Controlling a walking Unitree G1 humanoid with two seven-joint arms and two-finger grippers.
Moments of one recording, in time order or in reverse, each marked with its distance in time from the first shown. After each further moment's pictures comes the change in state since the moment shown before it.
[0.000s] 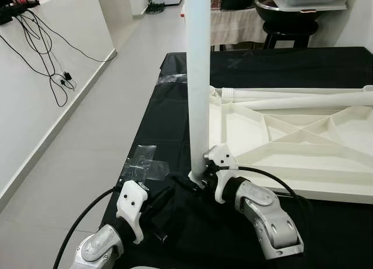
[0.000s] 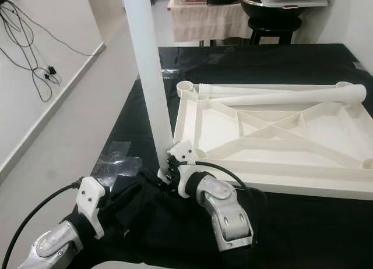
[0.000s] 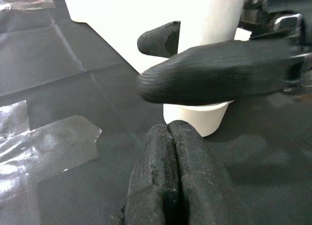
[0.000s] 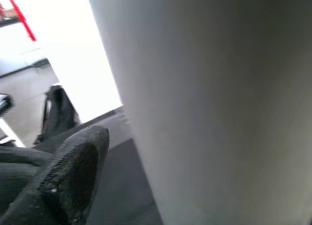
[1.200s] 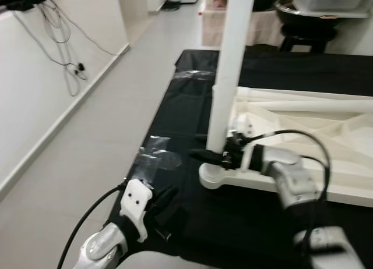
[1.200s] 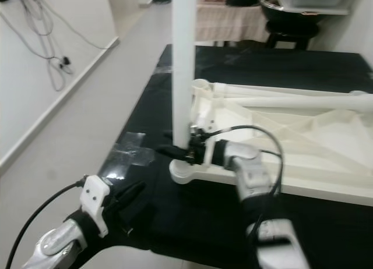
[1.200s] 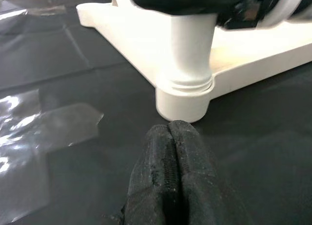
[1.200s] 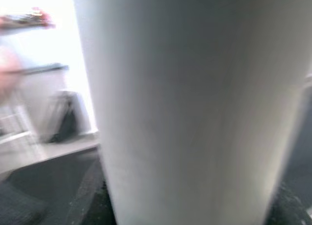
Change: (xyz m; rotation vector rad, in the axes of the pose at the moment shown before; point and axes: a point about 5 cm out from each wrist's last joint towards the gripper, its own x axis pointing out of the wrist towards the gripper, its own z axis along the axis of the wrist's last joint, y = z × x) left arm 0.001 -0.010 -0.003 -0.011 0.003 -0.012; right arm -0.009 -0.037 0.009 -0.043 -0.068 -0.067
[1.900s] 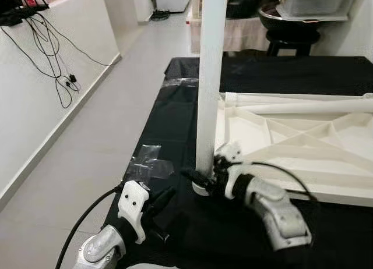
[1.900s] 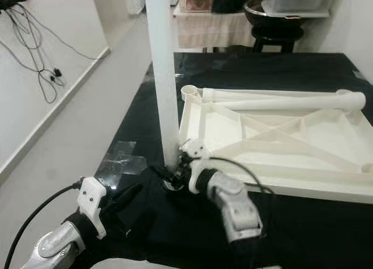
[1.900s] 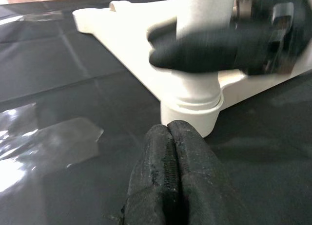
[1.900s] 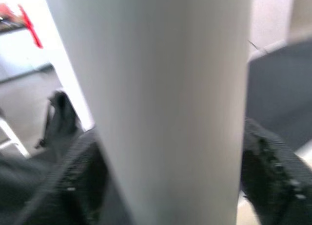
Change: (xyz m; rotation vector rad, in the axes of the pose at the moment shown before) left arm 0.001 0.008 0.003 -0.001 -0.014 0.019; right arm 0.001 0.012 0.000 0.052 0.007 0.072
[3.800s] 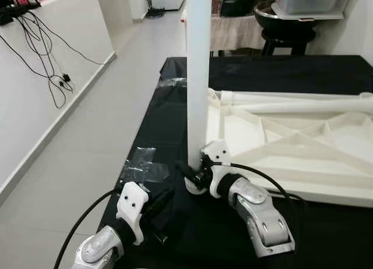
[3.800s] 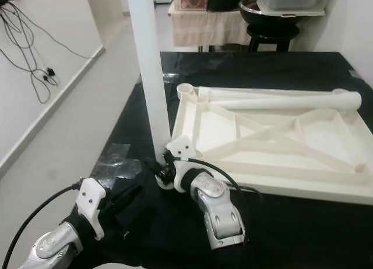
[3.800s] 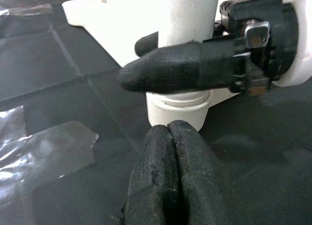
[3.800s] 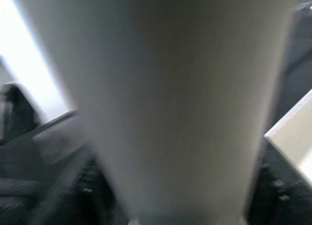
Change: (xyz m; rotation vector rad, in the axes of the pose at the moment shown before) left arm -0.002 0.001 -0.002 0.020 0.018 -0.003; right arm 0.019 0.024 -0.013 0.037 0.063 -0.157
